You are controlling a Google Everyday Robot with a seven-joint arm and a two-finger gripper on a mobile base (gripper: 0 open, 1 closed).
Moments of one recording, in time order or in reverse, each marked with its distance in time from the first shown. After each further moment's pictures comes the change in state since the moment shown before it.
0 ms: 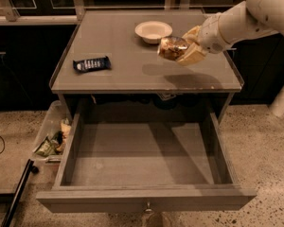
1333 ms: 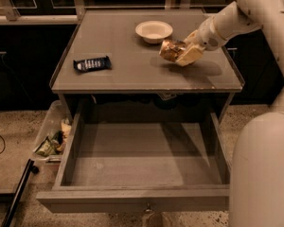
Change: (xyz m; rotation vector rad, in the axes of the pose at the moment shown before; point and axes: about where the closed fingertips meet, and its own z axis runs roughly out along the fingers) arm 0.035 -0.026 0.038 -0.140 0.030 0.194
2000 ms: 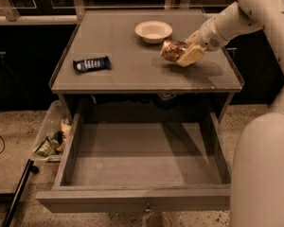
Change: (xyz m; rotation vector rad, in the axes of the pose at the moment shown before) arm 0.000 0.002 0.001 -0.009 0.005 -0.001
